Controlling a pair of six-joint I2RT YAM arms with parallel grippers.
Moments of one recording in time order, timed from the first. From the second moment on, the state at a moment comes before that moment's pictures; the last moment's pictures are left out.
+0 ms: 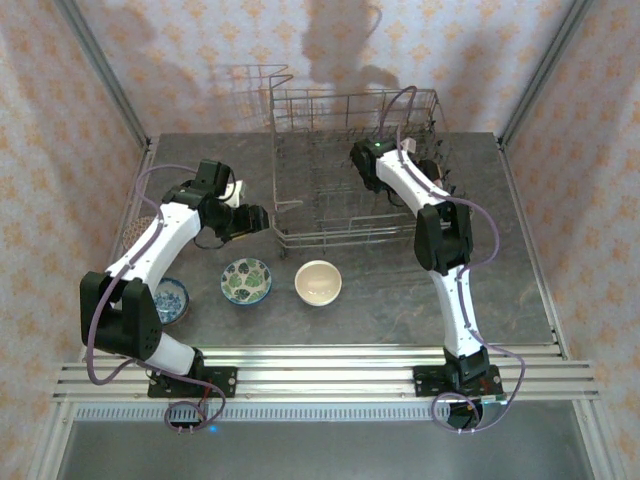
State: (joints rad) left arm -0.14 1.49 1.20 -0.85 0.35 -0.41; right arm 0.40 2.33 2.13 -1.43 1.14 0.46
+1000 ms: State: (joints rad) left arm -0.24 1.20 1.02 -0.90 0.29 -0.50; right arm 0.44 1.77 1.73 -1.20 0.61 0.31
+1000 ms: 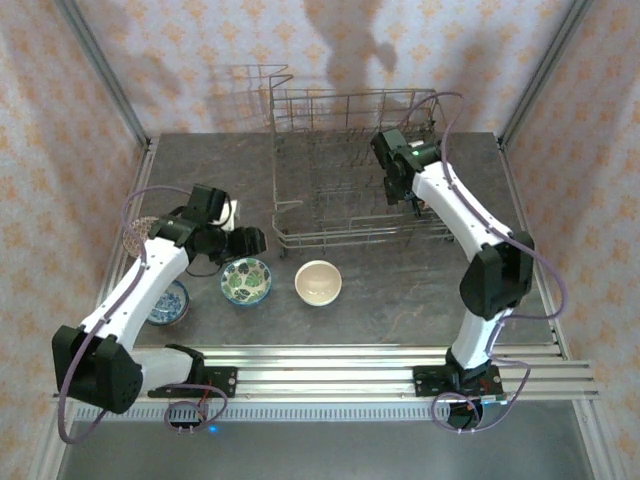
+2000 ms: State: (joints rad) left arm -0.63 1.40 0.95 -0.76 0.18 -0.81; right arm 0.55 1.30 1.36 -1.11 0.42 0.48
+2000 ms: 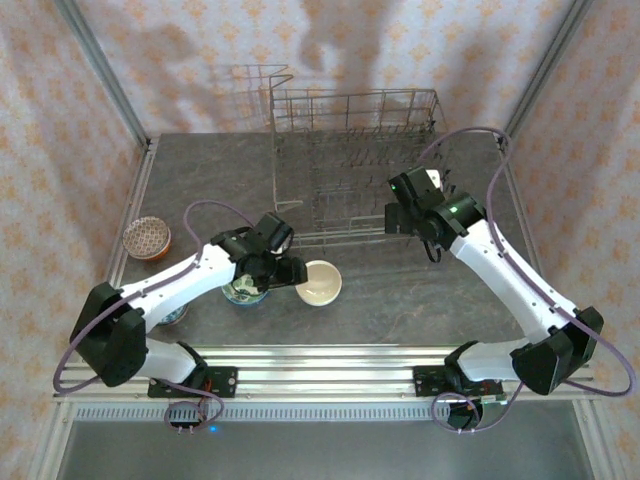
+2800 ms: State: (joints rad) left arm -0.65 1.54 0.95 -0.70 0.18 -0.86; right arm 0.56 1.24 1.34 -1.10 0.40 0.50
